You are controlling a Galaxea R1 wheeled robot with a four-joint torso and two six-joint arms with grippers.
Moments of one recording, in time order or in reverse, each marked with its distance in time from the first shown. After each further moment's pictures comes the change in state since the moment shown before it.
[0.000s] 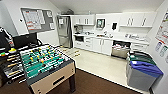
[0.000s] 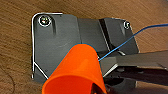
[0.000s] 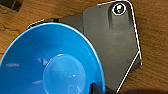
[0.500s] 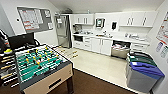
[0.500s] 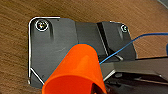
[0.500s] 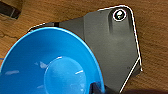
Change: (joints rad) left arm -0.015 0.004 0.001 0.000 -0.007 0.000; right arm 0.017 0.000 -0.001 -0.002 -0.002 -0.006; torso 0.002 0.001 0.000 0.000
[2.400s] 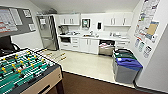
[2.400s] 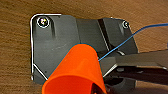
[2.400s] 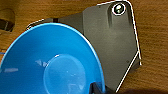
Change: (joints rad) left arm 0.014 -0.006 0.001 0.020 0.006 0.000; right arm -0.017 0.003 -0.003 -0.002 -0.002 0.006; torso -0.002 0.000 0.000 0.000
